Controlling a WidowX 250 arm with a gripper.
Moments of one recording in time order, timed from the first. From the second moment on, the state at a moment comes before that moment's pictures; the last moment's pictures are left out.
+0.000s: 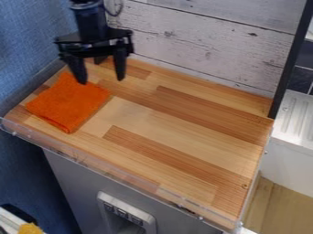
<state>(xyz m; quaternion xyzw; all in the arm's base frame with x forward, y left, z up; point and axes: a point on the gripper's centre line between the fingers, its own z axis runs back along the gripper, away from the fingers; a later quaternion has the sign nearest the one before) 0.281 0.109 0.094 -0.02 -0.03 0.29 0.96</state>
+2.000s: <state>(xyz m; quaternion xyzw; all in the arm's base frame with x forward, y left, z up) 0.286 0.161 0.047 -0.02 0.04 0.37 0.93</state>
